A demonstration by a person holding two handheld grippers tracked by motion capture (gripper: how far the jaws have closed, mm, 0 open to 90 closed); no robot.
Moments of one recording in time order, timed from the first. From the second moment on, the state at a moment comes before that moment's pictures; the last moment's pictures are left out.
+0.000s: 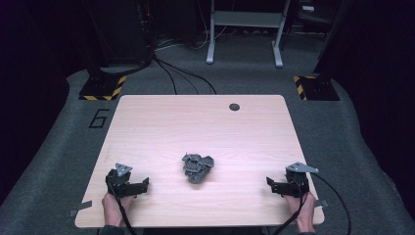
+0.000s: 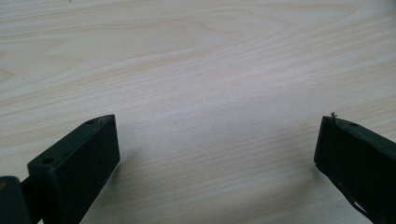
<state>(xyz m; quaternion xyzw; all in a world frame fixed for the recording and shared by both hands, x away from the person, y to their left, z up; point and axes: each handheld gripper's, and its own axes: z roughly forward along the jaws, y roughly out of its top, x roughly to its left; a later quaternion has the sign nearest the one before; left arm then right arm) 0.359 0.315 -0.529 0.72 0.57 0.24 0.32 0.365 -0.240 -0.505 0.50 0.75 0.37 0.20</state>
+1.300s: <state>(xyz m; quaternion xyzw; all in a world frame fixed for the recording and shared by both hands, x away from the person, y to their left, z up) 0.385 0.197 -0.494 0.81 0.41 0.16 0.39 0.403 -0.055 -0.477 0.34 0.84 0.38 0.16</state>
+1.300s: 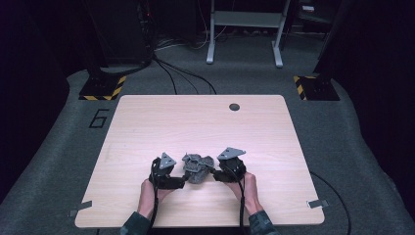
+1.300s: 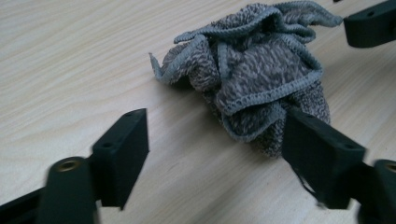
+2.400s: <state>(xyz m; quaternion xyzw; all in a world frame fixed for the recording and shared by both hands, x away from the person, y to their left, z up) 0.395 0.211 -0.482 0.80 0.41 0.18 0.41 0.403 -0.078 -0.465 0.36 0.82 0.38 0.22</state>
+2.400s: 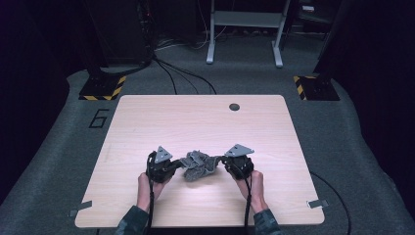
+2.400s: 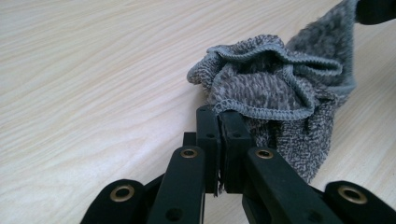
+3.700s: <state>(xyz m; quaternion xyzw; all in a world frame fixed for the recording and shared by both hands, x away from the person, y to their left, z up) 0.400 0.247 -0.487 0.80 0.44 0.13 0.39 0.398 -0.127 -0.438 0.38 0.81 0.41 0.19</state>
